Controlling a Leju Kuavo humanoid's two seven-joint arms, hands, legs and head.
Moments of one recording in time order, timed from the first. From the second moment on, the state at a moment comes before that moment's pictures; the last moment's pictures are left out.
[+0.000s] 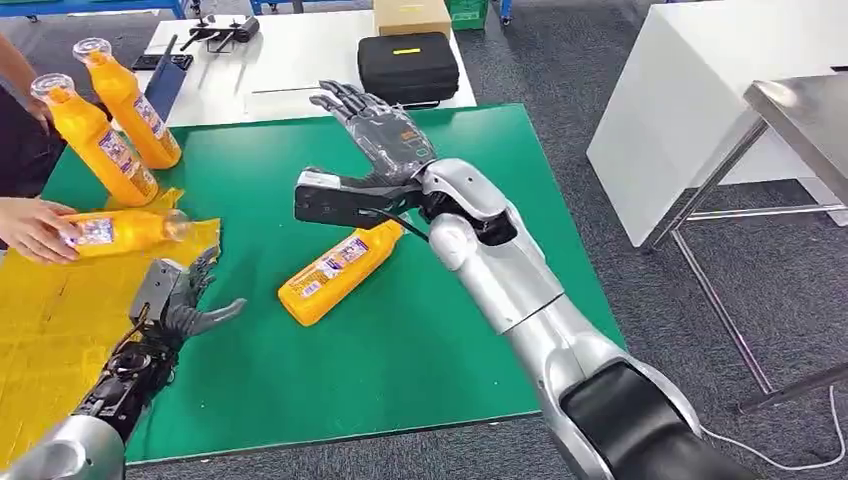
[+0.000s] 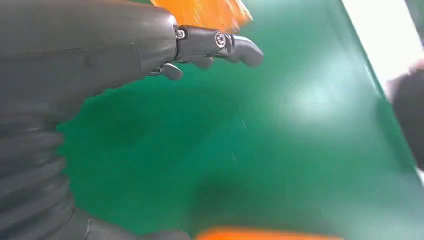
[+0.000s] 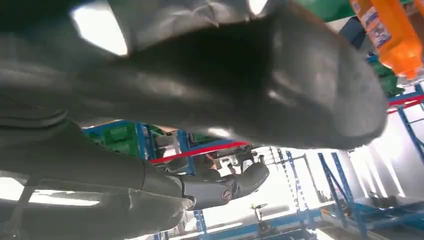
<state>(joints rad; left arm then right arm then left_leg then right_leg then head) -0.63 0.13 0.00 -0.39 -0.34 -0.16 -0.62 -0.84 0.17 0.51 -1.07 0.93 -0.01 -0.15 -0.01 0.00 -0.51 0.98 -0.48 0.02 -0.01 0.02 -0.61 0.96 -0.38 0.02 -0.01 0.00</state>
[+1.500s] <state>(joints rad) -0.62 0.16 -0.20 -0.47 -0.08 -0.69 -0.66 -0.74 0.14 0.50 -1.07 0.99 -0.07 -0.12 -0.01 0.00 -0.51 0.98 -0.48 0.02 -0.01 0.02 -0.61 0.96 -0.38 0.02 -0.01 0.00</state>
